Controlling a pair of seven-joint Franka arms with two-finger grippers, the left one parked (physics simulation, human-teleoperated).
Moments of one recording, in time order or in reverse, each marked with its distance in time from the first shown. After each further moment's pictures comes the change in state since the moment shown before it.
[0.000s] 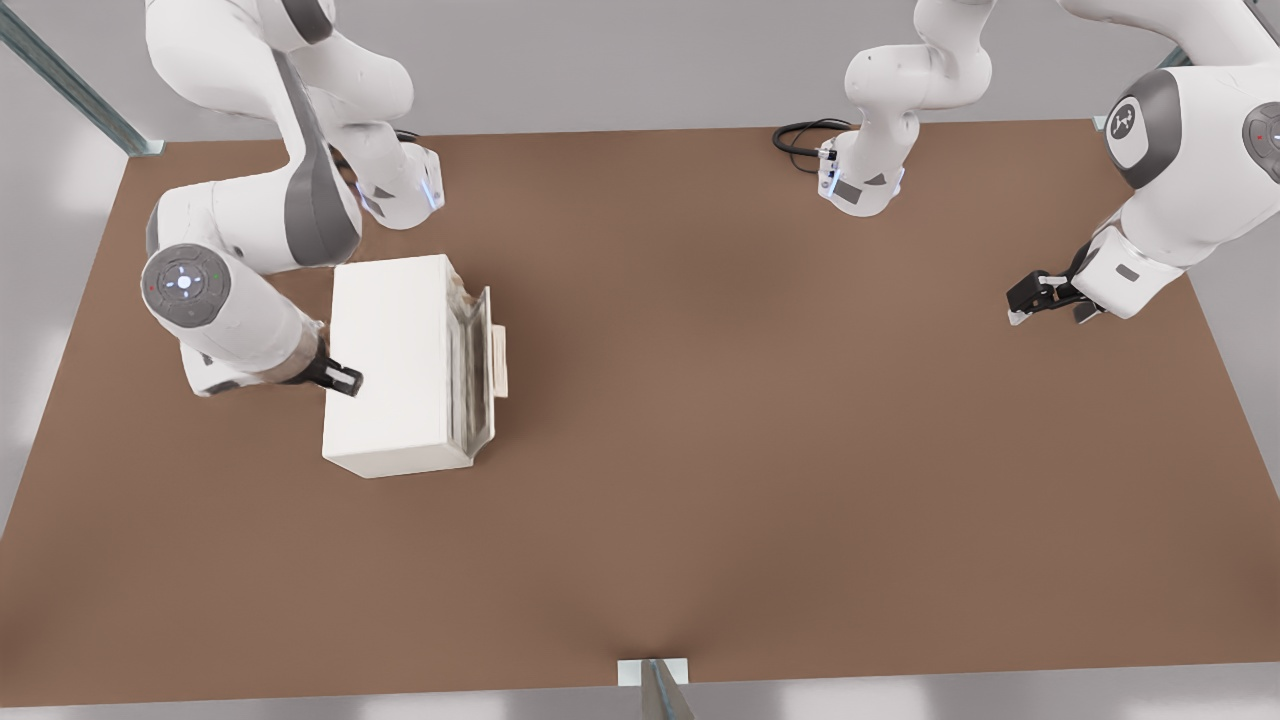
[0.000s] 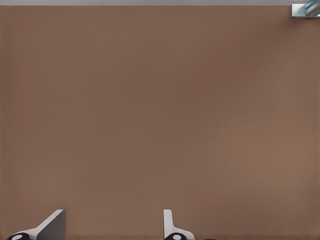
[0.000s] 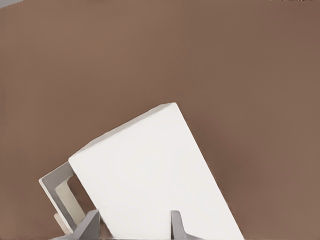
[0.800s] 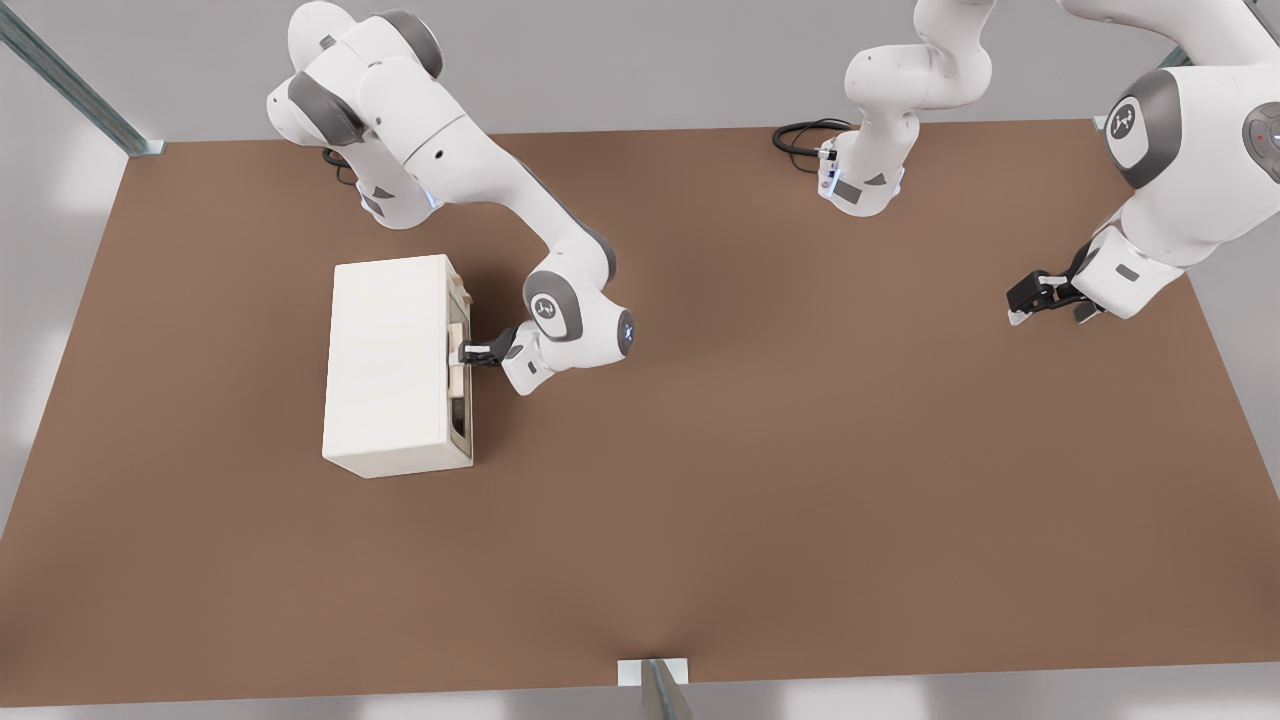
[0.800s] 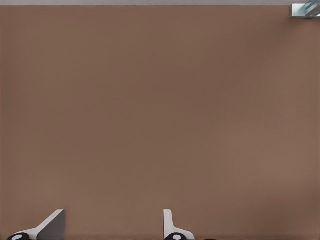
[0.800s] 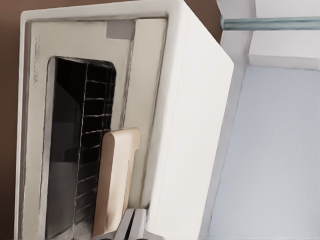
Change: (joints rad) arm 0.601 0.388 -0.045 -0.180 -0.632 -0.253 0.170
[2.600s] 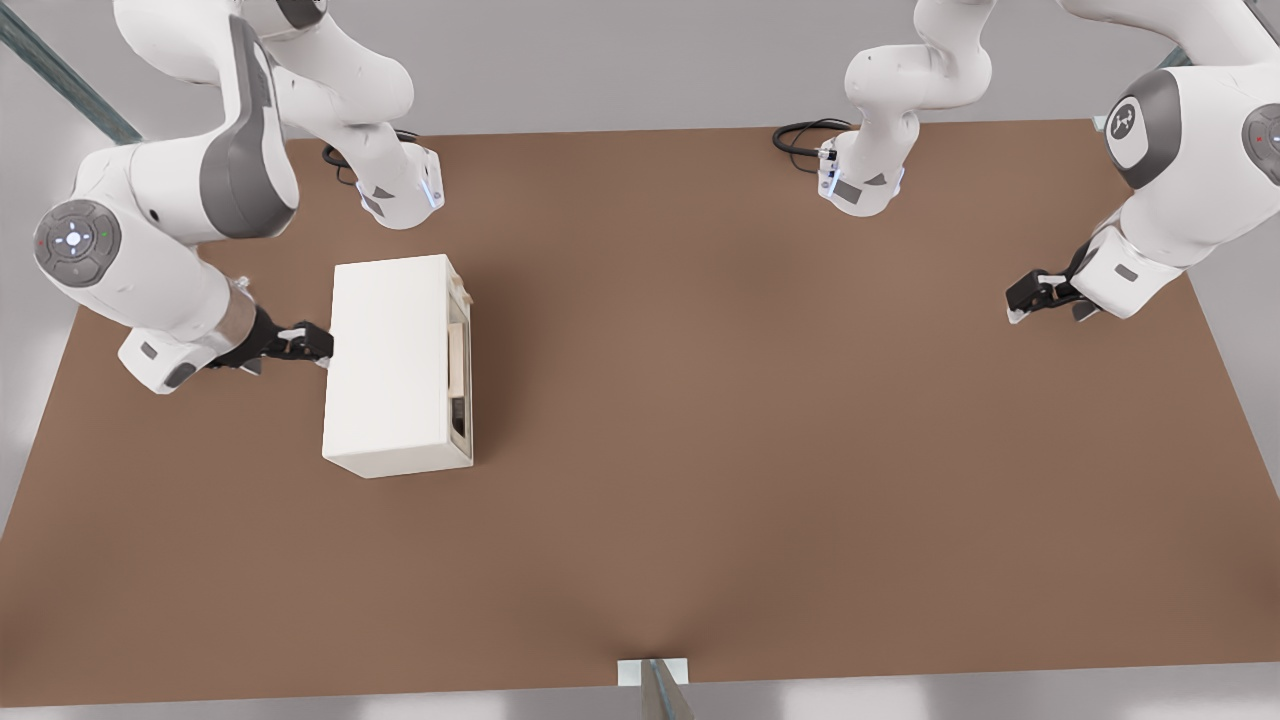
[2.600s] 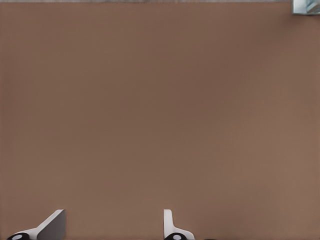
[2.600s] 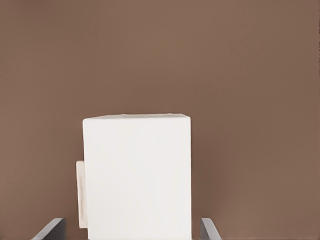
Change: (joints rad) arm -0.598 -0.453 -0.051 0.149 0.713 0.243 -0.701
